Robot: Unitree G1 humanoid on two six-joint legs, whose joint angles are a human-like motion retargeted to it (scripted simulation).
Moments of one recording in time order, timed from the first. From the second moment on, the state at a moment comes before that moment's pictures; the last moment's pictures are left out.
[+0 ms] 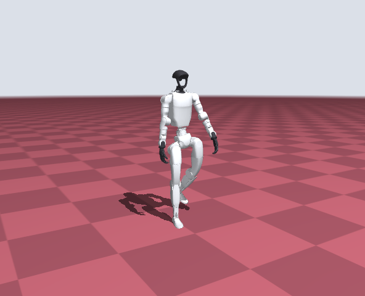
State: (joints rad) left arm -0.44 0.26 -0.18 1.56 0.06 -0.21 -0.24; right arm -0.13 -0.18 0.14 1.66 0.38 -0.09 0.12; waist 0.10 -0.15 0.18; left_leg 0.38 -0.06 0.34 0.50 -0.22 0.00; right_leg 0.08 -0.24 -0.23 -0.04 0.02 0.20
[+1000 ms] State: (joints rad) left arm -1.13 0.53 -0.17 1.36 -0.19 -0.19 -0.05; right arm 0.45 -0.34 -0.07 1.65 0.37 -0.11 0.25; waist -0.31 0.11 0.12; left_leg 0.22 0.14 0.21 -0.09 -0.22 -0.05; right_leg -0.95 -0.18 -0.21 2.13 -0.35 -0.02
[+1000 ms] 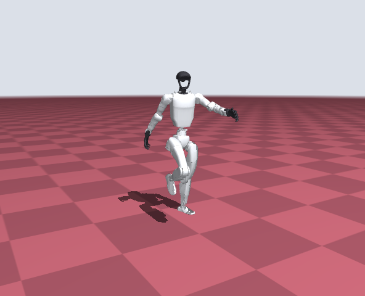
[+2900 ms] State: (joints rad) left arm 0.27 0.44 -0.08 1.59 -0.15 -0.28 -0.34; right arm -0.79 -0.60 0.00 1.52 0.59 -0.25 -0.11; waist 0.26 -0.21 0.03; left_leg -0.76 0.17 0.33 2.12 -0.74 0.14; right_leg -0.01 -0.30 -0.03 -0.05 -0.02 0.13
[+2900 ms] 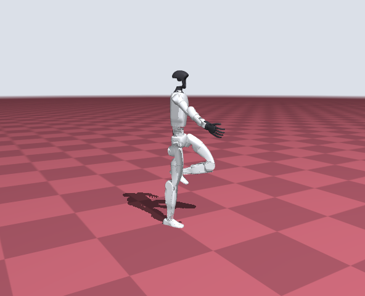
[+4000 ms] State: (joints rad) left arm -0.70 0.21 -0.35 1.10 -0.14 -0.23 -0.03; right arm 0.01 -0.20 0.24 1.70 -0.03 -0.07 0.08; waist -0.02 -0.03 0.14; left_leg 0.38 -0.06 -0.25 -0.04 -0.28 -0.04; right_leg -0.01 -0.18 -0.01 0.08 -0.09 0.15
